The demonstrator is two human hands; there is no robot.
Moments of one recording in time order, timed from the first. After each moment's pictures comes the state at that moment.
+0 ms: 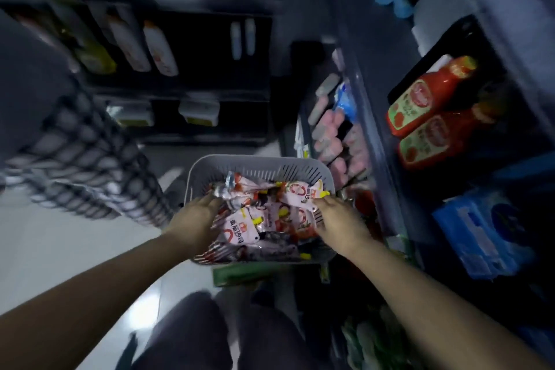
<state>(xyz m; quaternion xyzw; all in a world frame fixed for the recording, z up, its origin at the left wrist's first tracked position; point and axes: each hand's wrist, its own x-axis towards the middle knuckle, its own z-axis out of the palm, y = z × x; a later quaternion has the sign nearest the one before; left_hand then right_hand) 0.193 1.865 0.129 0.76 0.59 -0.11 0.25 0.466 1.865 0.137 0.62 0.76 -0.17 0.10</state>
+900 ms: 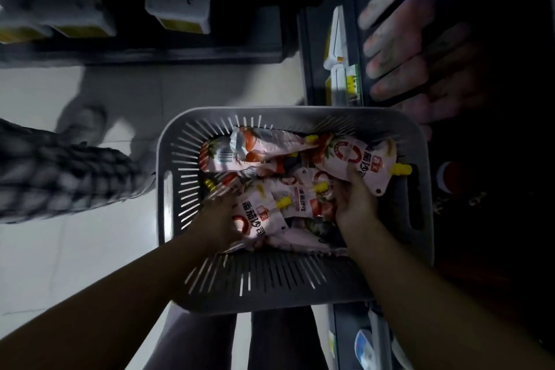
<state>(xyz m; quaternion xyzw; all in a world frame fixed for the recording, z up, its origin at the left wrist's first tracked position) 0.192 1.902 -0.087 0.60 0.60 -0.11 0.52 0.416 1.929 -0.070 0.71 -0.17 -0.53 -0.44</state>
